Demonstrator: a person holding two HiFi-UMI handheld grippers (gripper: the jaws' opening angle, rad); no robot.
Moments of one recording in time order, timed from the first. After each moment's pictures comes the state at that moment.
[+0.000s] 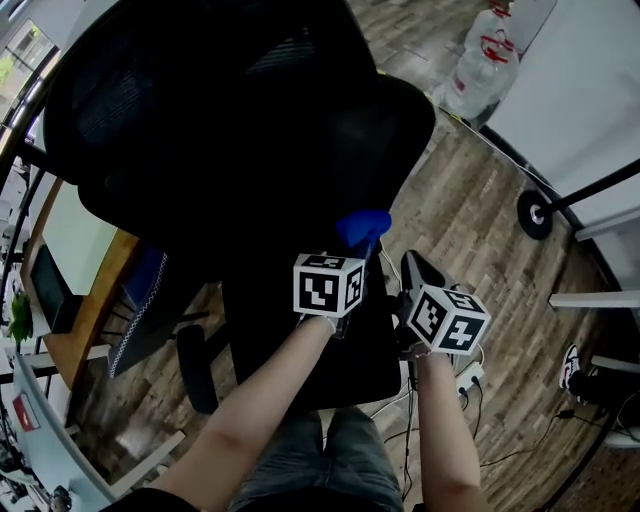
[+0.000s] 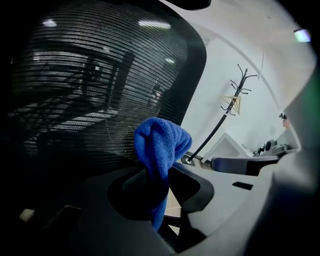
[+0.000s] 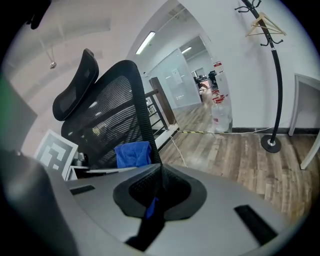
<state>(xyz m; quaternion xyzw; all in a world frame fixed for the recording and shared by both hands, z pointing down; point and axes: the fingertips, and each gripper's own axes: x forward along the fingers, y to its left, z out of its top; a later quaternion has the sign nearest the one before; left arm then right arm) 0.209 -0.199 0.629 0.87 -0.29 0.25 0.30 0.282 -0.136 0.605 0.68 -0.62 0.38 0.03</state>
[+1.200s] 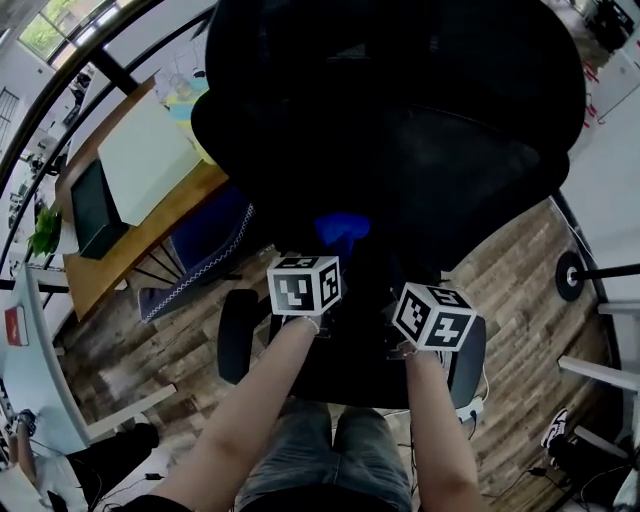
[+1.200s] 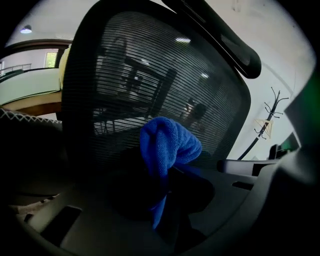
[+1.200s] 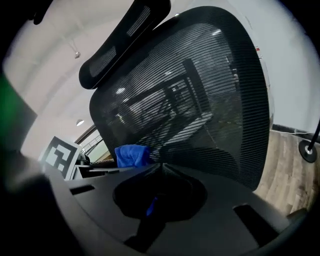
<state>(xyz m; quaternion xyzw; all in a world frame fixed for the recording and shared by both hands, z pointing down) -0.014 -0.247 0.627 0.79 -0.47 0.19 0.35 0.087 -0.209 0.598 0.55 -0.74 0.38 0.09</state>
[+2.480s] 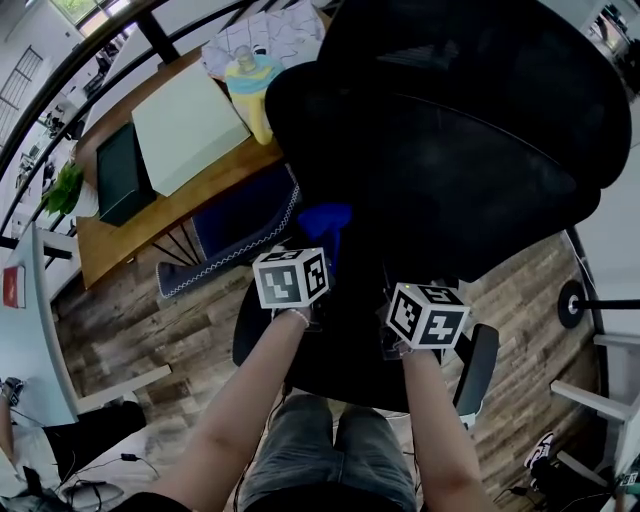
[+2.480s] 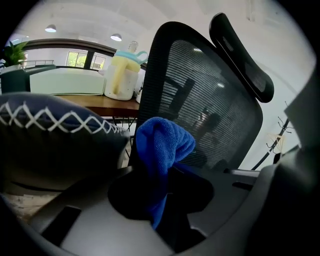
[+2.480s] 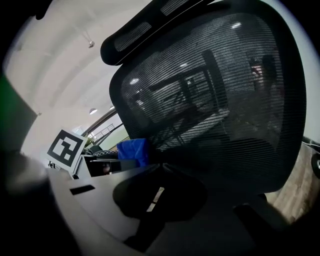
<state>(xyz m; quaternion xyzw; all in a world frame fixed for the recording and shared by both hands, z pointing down) -0.123 -0.245 0.623 0.74 -0.53 0.14 0.38 -0.006 -0.208 0.592 0.49 -0.78 0.36 0.13</state>
